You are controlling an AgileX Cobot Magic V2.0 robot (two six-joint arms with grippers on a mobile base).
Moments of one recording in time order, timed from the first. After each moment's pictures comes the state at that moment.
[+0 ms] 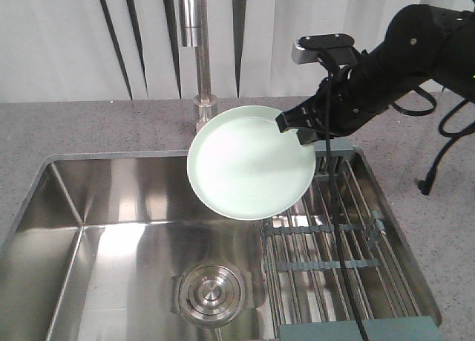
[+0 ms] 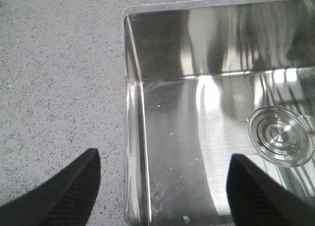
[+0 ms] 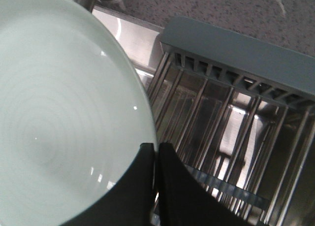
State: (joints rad) left arm -0.17 0.46 -0.60 0.12 0.89 -0.14; right arm 0.28 1.75 -1.57 0.25 0.95 -0.20
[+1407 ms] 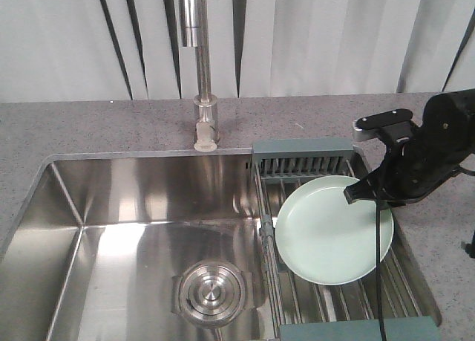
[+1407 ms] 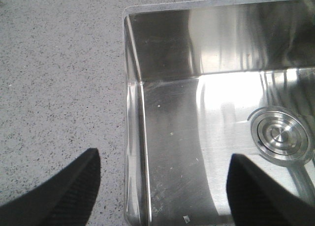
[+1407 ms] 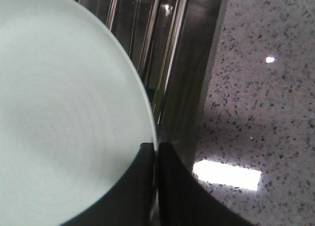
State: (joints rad) left arm -0.17 0.46 -0.60 0.12 0.89 -0.14; right arm 0.14 1.71 -1.20 -0.04 0.82 -0.09
